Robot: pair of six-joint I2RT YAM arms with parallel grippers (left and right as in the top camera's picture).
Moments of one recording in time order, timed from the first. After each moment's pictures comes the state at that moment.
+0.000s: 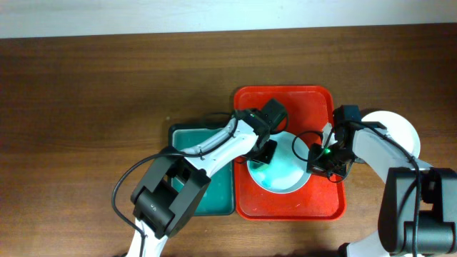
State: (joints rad) left arm -0.77 2.14 1.56 -0.84 0.07 -0.34; right arm -0.06 1.71 0.91 -0.81 -0.34 0.23
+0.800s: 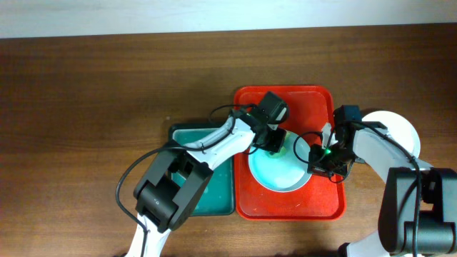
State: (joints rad) left arm -0.73 2.18 1.55 -0.51 0.20 -0.34; right arm -0.06 1.71 0.91 -0.82 -0.32 0.17
